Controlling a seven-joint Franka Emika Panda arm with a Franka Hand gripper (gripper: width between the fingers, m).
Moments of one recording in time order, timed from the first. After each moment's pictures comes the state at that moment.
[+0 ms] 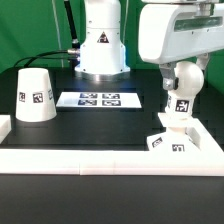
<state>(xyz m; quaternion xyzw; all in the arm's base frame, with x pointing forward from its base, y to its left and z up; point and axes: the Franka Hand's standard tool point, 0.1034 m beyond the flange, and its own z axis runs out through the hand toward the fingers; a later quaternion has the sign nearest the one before) 0.596 0.108 0.119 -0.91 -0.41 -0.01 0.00</state>
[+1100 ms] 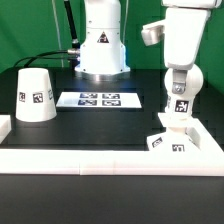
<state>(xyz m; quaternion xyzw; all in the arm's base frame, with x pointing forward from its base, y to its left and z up) 0.595 0.102 0.115 -0.81 -0.58 0.00 -0.02</state>
